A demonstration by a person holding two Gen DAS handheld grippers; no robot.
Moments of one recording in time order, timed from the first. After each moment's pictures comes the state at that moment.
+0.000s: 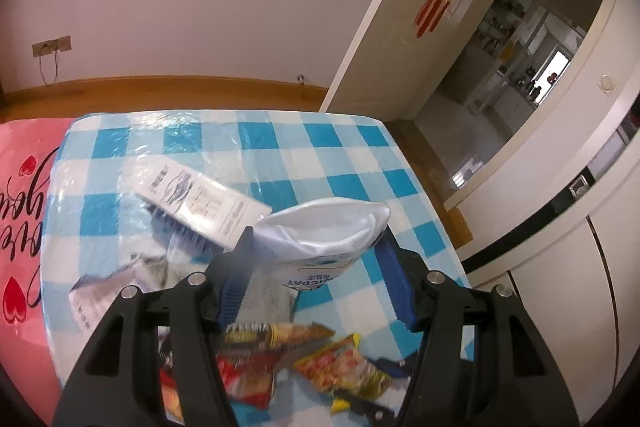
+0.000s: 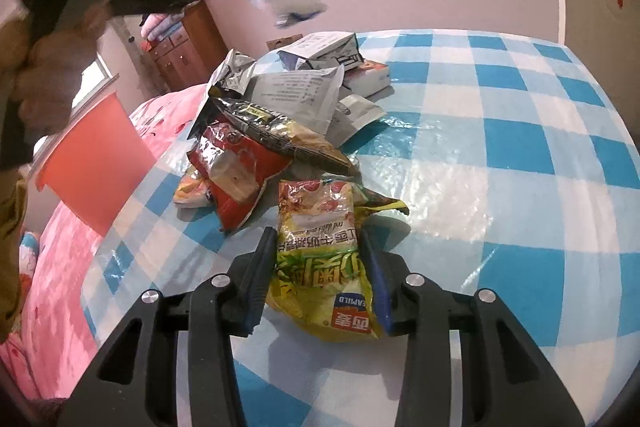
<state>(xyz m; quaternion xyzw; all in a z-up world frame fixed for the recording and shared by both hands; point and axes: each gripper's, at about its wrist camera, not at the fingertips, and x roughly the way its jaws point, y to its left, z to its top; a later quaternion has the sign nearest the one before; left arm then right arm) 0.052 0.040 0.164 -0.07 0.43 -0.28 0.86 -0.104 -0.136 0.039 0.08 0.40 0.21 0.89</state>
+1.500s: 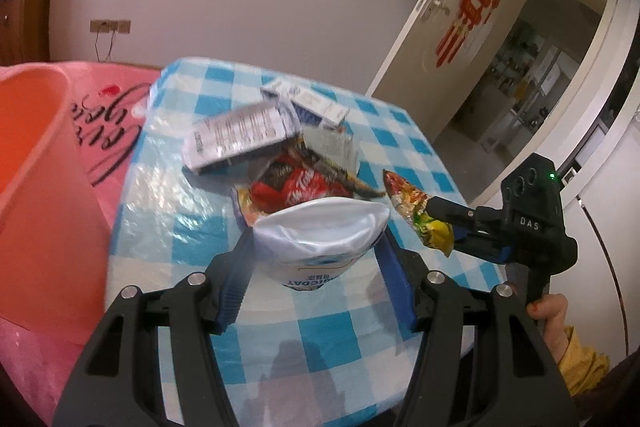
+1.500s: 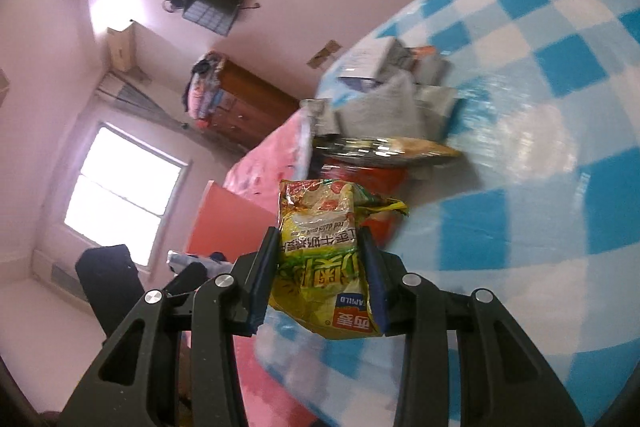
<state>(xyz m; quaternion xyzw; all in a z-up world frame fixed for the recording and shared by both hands) -0.120 0.188 0.128 -0.12 0.38 -0.23 0.89 -0.104 -0.138 0.085 0.36 0.42 0.29 0.78</state>
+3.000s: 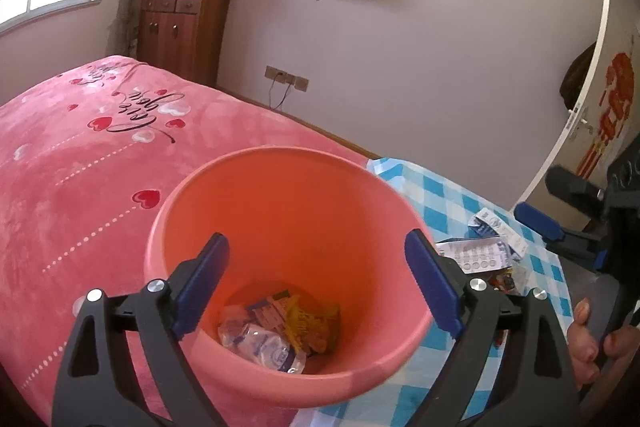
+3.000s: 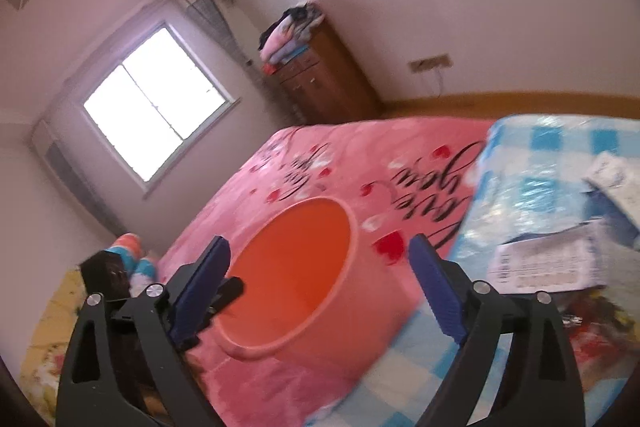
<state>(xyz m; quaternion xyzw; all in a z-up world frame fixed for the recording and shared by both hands) -0.135 0.371 0.169 -0.17 0.29 0.07 0.94 -0.041 0.100 0.204 0.17 0.35 0.41 0.83</state>
